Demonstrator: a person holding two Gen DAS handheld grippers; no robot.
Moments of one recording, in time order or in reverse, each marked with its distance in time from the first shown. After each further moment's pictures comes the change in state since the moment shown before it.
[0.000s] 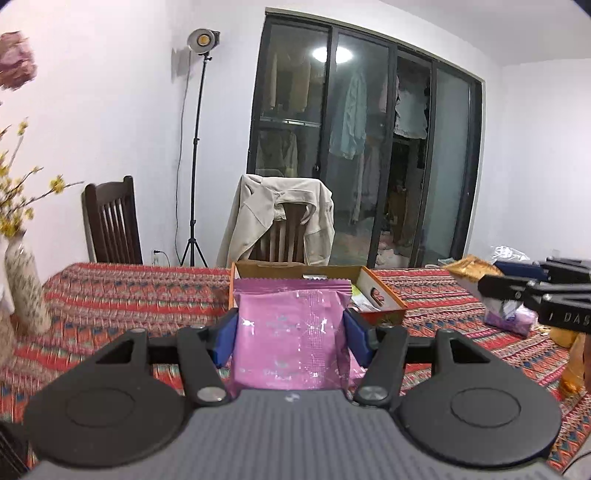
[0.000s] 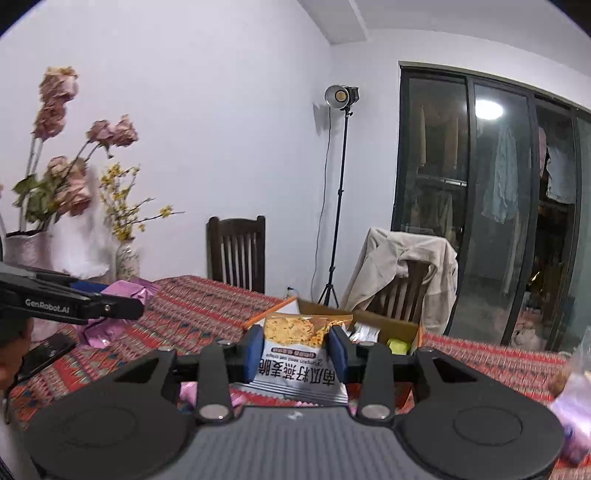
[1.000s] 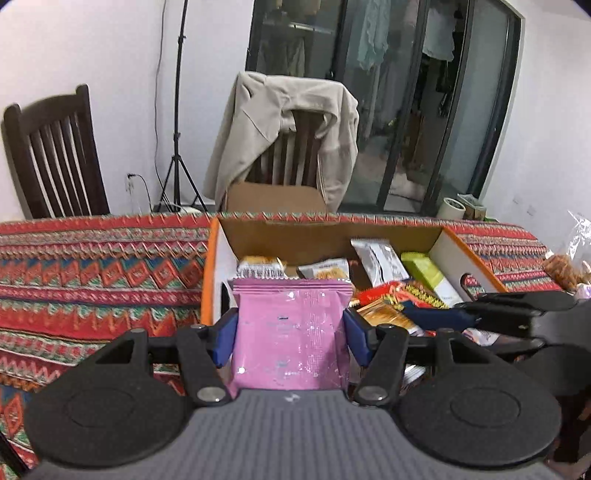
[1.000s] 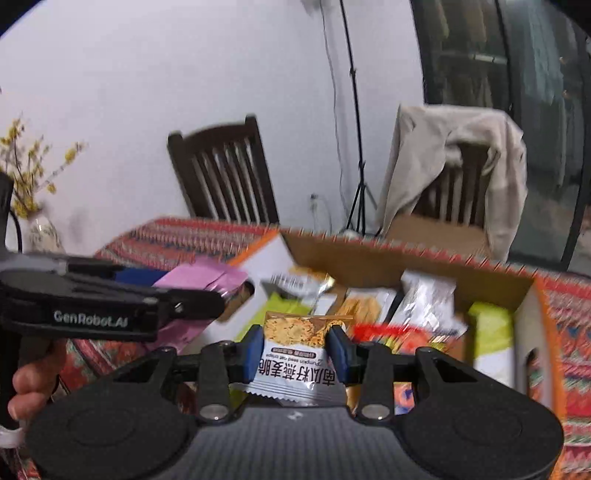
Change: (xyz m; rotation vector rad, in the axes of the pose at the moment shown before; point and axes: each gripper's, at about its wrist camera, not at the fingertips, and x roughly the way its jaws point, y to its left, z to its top) left arm 0.333 0.062 0.025 -0.041 0.317 -0.027; right arm 0.374 -0.076 -0.023 0.180 0.356 0.167
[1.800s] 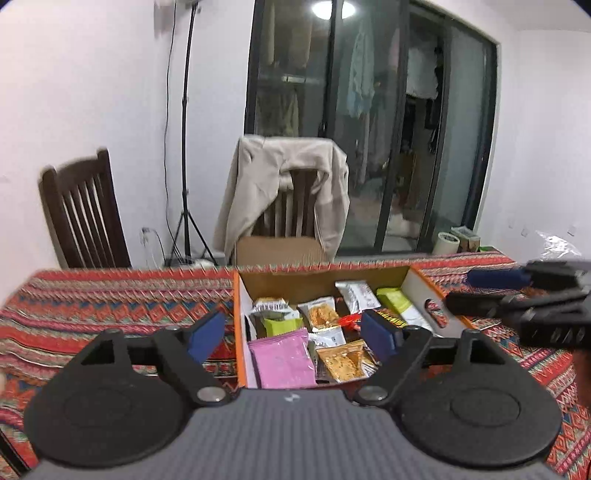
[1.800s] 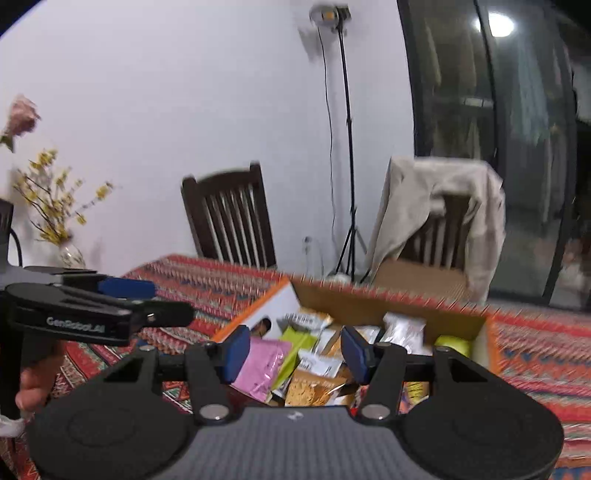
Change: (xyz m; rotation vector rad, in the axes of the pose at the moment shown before) left arm -0.152 -0.019 -0.013 0.066 -0.192 0.036; right arm -0.129 0.036 0.007 -0.048 -0.173 -0.059
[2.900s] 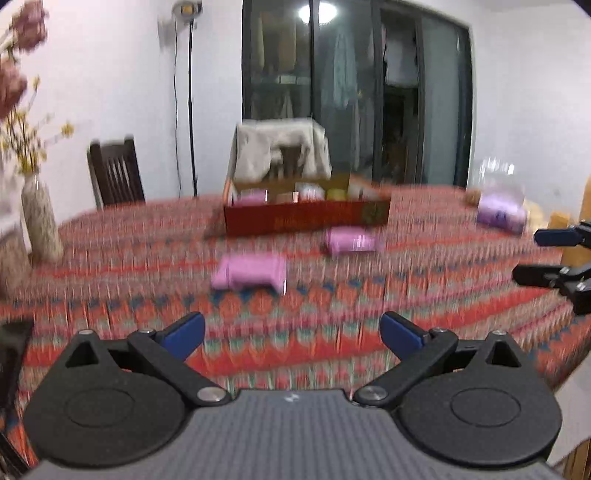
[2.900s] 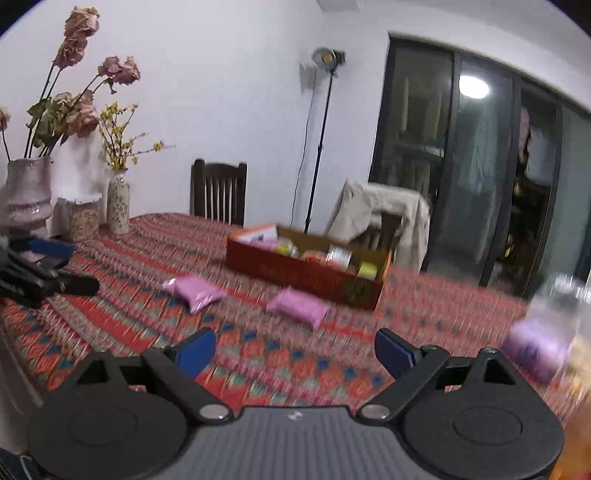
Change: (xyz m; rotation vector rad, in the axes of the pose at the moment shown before) left arm -0.211 -0.093 -0.230 0.055 0.037 0.045; right arm -0.283 0.093 -0.222 -0.124 -0.052 -0.190
